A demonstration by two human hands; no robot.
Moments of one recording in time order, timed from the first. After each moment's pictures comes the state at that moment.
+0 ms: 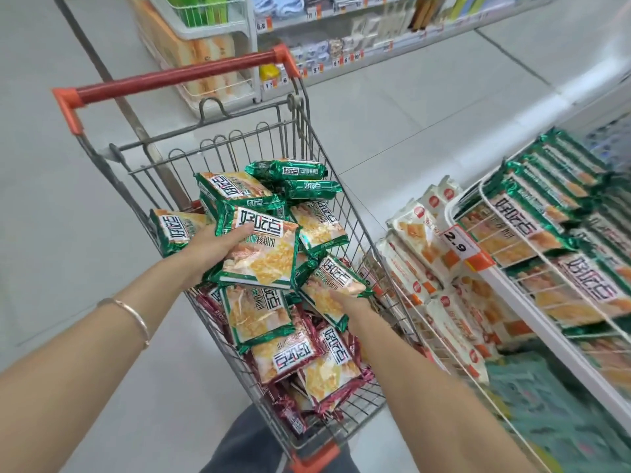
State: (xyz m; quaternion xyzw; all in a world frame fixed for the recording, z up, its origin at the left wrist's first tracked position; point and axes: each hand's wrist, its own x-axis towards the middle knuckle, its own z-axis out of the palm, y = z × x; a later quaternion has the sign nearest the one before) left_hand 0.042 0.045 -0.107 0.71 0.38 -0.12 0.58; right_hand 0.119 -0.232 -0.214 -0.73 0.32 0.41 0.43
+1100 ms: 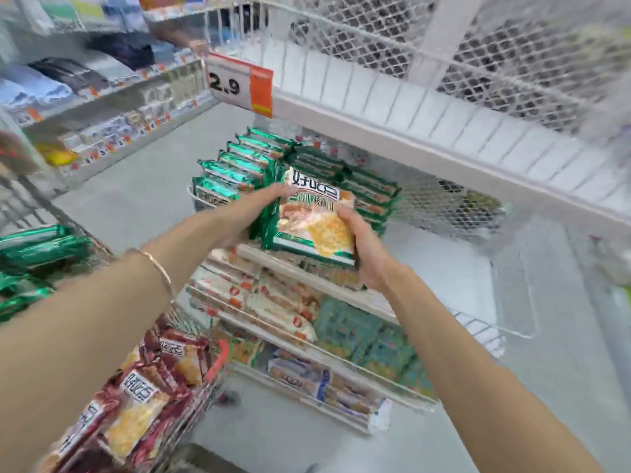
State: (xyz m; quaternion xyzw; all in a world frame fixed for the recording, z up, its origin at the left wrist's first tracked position) left_hand 0.168 -0.425 0.076 0.71 -0.02 -0.29 0.64; right_hand 0.131 -0.635 0.044 -0.66 0.14 0.18 0.72
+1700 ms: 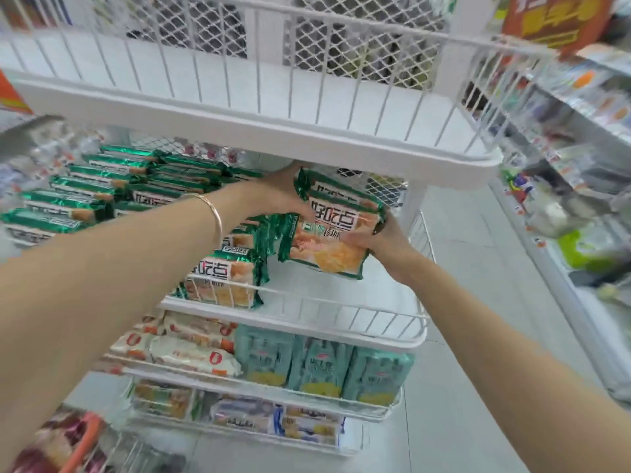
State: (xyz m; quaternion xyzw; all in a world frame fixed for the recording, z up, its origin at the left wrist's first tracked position) left_hand 0.230 -0.690 0.067 0.89 -0.24 -0.21 0.33; right_hand 0.125 -0.887 -0.008 -0.71 0.15 -0.04 0.69
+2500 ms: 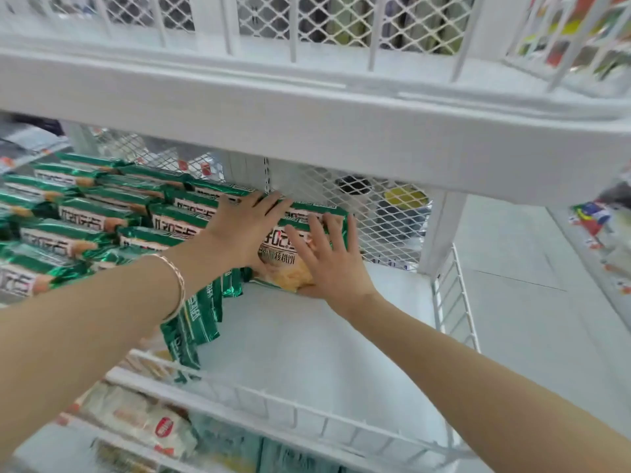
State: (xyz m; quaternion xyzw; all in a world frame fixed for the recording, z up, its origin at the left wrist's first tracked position) left_hand 0.303 -0.730 -0.035 0.94 -0.28 0.03 -0.18; right_hand 0.242 -0.904 -0.109 -0.97 -0.12 -0.17 -0.15
